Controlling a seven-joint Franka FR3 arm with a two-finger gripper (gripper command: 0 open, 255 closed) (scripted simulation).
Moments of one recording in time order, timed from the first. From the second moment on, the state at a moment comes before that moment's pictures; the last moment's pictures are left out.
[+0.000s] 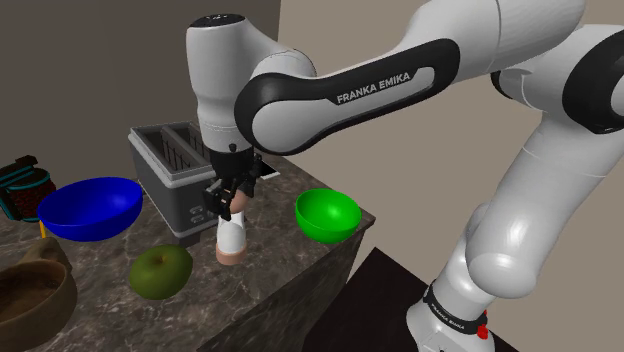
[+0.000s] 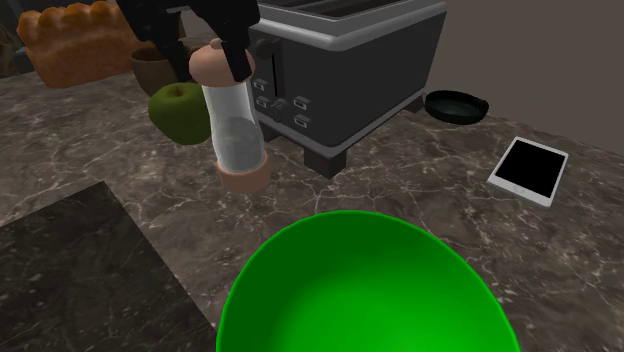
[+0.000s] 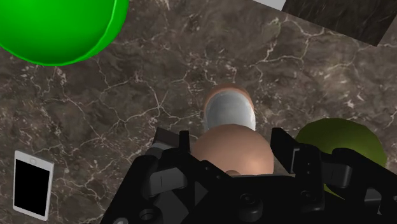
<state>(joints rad) 0.06 0.00 0.56 -2.00 -0.19 1.96 0.47</state>
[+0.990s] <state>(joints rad) 0.06 -0.03 0.56 -1.90 -0.16 1.84 0.44</state>
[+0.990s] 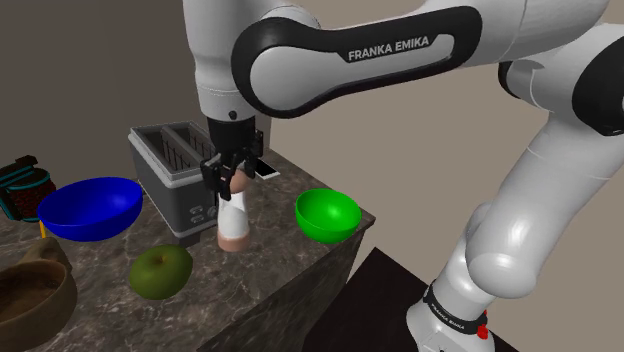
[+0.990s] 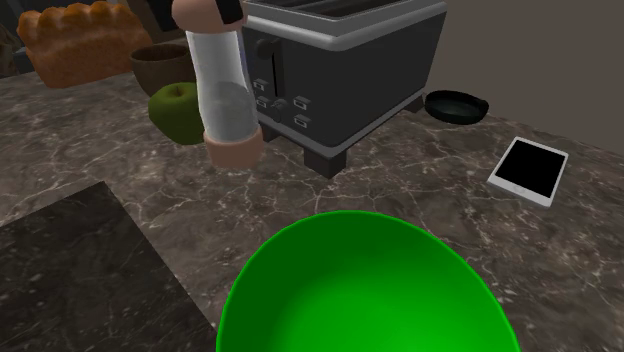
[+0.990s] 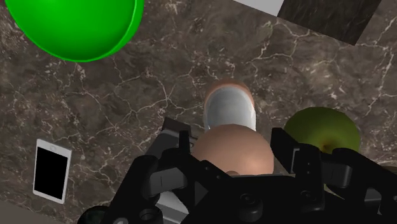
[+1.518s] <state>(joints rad) 0.06 -0.03 0.56 -1.79 -0.16 1.73 0.42</state>
